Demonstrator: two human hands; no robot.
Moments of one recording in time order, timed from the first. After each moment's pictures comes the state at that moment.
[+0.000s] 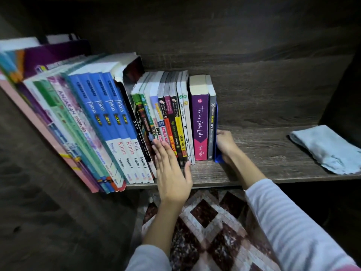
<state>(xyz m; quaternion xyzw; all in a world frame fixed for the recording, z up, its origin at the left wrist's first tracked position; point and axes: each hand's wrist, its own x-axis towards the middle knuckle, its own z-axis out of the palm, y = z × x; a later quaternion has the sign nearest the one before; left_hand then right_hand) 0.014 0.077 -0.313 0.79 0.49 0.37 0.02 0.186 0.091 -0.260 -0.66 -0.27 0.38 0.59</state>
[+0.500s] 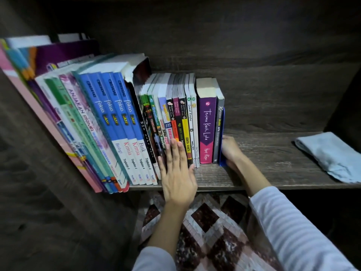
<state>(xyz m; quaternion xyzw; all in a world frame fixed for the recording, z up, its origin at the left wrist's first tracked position) 0.018 0.081 -0.316 0.79 0.46 0.40 -0.10 0.182 0.084 -0.261 -0.66 -0.31 0.37 0.57</state>
